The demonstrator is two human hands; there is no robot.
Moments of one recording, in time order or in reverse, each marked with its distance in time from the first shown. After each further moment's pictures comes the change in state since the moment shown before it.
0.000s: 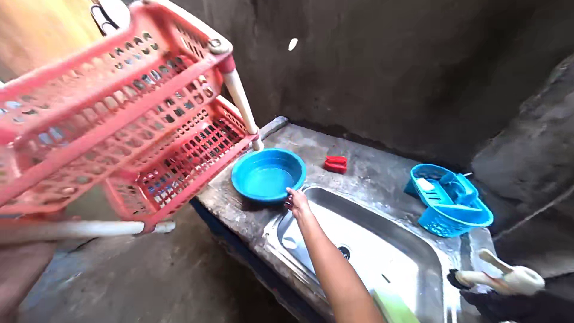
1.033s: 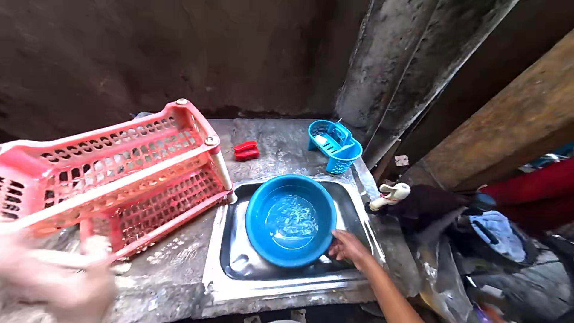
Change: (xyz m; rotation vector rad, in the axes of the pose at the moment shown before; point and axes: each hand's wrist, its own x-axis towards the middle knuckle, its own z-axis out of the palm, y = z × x) left_hand 0.098 -0.259 0.182 0.911 -0.411 0.575; right_hand -0.183 0.011 -0.253 -0.396 0.538 0.057
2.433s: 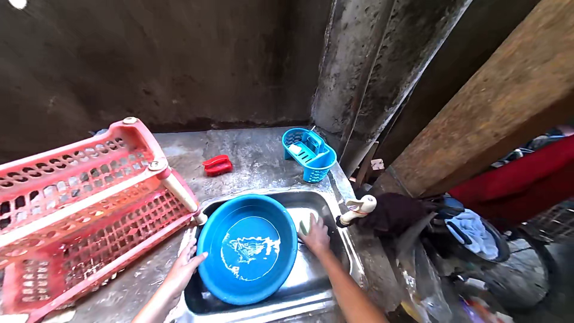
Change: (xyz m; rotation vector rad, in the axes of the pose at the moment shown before) left_hand -0.094 0.041 0.158 -0.512 -0.985 -1.085; right_hand 0.102 0.013 0.002 -0.706 0.294 -0.005
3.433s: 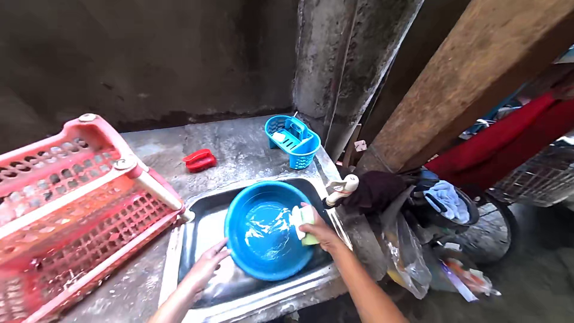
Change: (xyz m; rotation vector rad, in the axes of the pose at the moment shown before) left_hand -0.013 0.005 0.048 0.112 -0.338 -0.032; right_hand -0.068 0.004 -0.049 0.948 -0.267 -0.147
